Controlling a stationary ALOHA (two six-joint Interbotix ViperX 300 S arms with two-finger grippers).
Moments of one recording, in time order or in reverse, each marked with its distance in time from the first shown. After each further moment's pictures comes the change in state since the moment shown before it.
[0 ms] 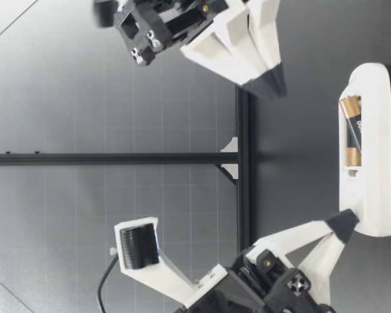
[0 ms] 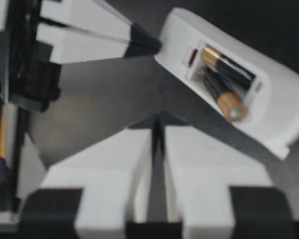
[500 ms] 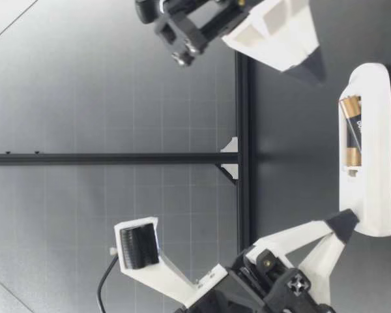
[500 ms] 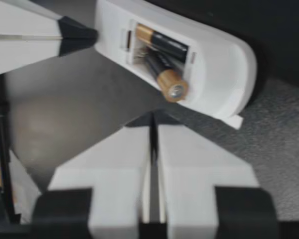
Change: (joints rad) left arm 0.000 0.000 0.000 -0.002 0.002 0.000; right arm 0.000 0.063 0.000 0.000 0.060 0.121
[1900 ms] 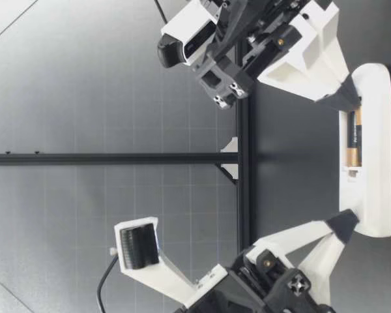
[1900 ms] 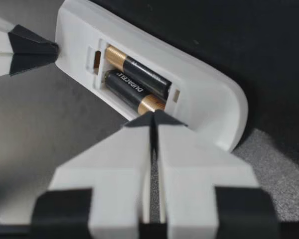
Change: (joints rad) left arm 0.002 0.000 0.000 0.000 0.000 0.003; right arm -0.032 0.130 -0.115 -0.115 0.087 -0.008
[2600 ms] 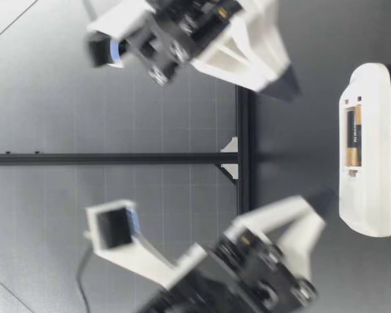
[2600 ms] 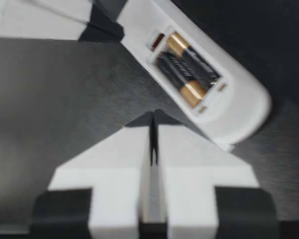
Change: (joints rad) left arm 0.000 -0.003 -0.087 -0.003 0.005 0.011; right arm -0.005 -0.233 0.009 -0.383 0.213 -0.009
